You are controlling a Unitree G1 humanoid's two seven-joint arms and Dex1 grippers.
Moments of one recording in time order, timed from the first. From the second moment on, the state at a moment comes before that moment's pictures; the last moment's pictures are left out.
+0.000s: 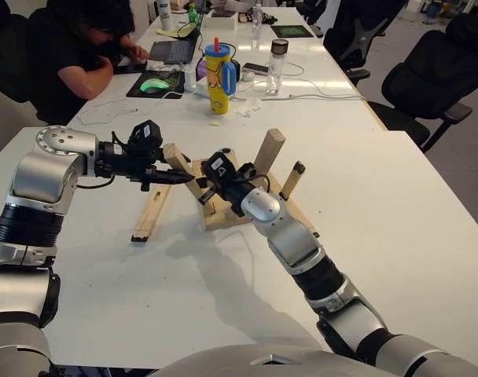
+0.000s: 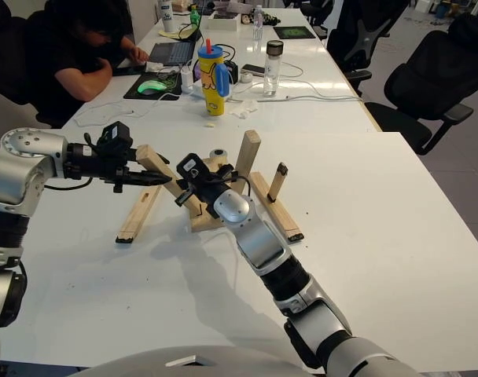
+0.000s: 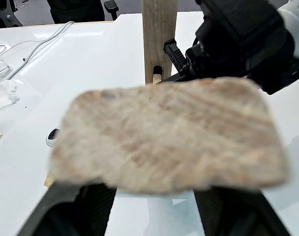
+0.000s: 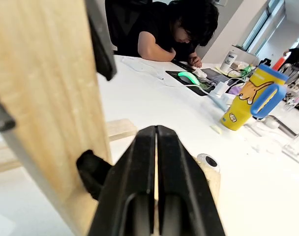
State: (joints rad) left arm -0.67 0.81 -0.19 0.16 -0.37 0.50 -1.30; right arm -0.50 -0.02 0.50 -0.04 -0.08 0.57 0.21
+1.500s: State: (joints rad) left arm -0.57 0.79 0.34 0.14 -0.85 0.82 -1.18; right arm -0.25 -0.08 0.37 0.11 -0.03 0.39 0.37
